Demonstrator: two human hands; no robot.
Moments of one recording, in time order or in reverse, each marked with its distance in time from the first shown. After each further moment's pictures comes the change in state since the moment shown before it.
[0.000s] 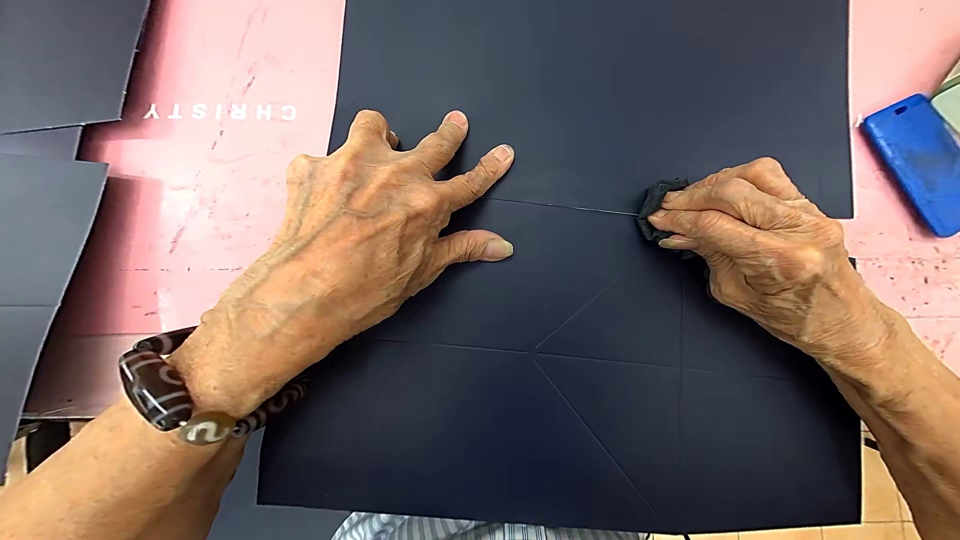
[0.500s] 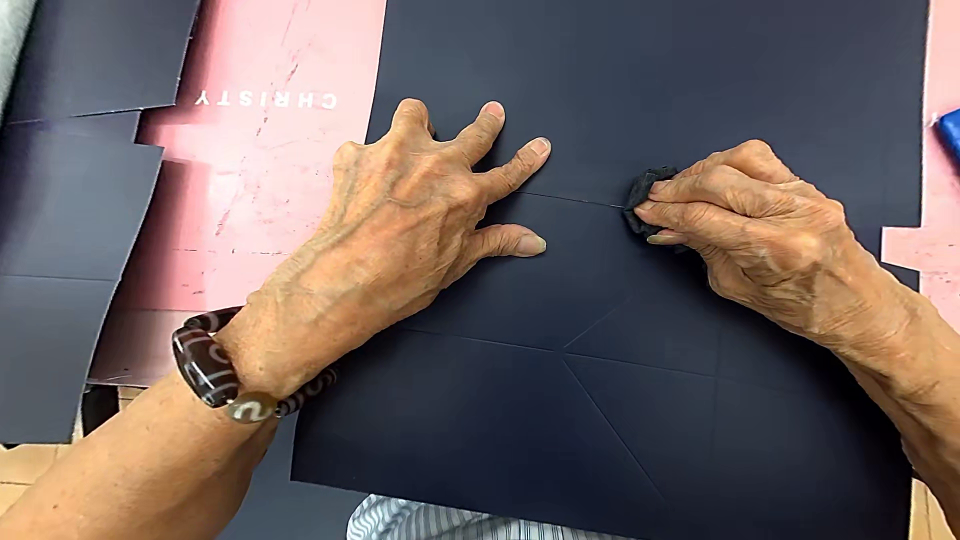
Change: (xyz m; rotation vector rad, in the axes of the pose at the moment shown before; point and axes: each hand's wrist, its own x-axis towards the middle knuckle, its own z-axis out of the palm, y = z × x) left_hand 0.001 0.001 -0.001 0.004 -0.020 0.006; right_hand 0.026 0.002 0.018 0.059 -0.045 -0.102
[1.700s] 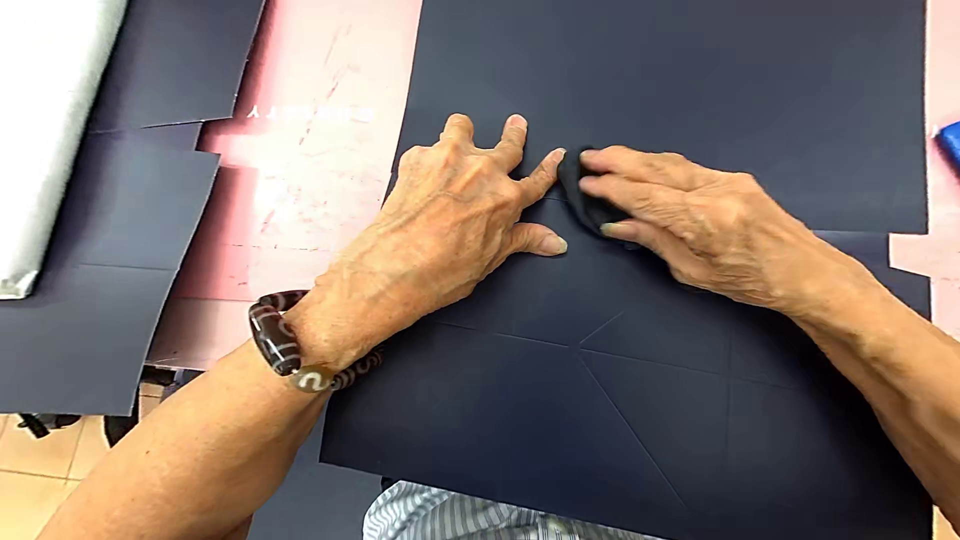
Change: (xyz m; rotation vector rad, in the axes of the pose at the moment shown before) left_hand 0.009 0.007 -0.004 0.059 -0.030 0.027; right_hand 0.033 0.000 0.021 0.166 -0.070 -0.022
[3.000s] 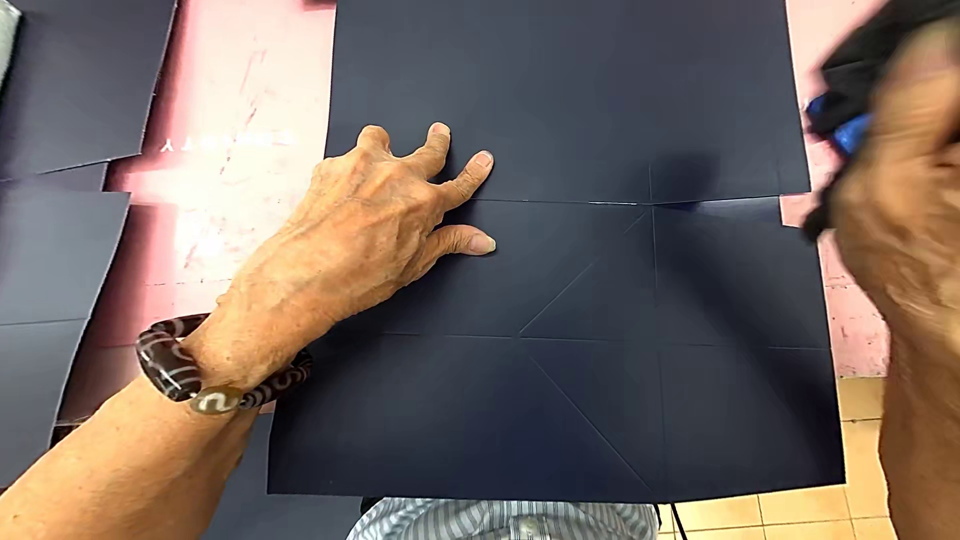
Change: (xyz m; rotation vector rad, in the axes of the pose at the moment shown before) left_hand 0.003 -0.012 0.003 0.008 -0.008 0.083; right_hand -0.076 -0.031 -0.079 -0.573 0.444 0.805
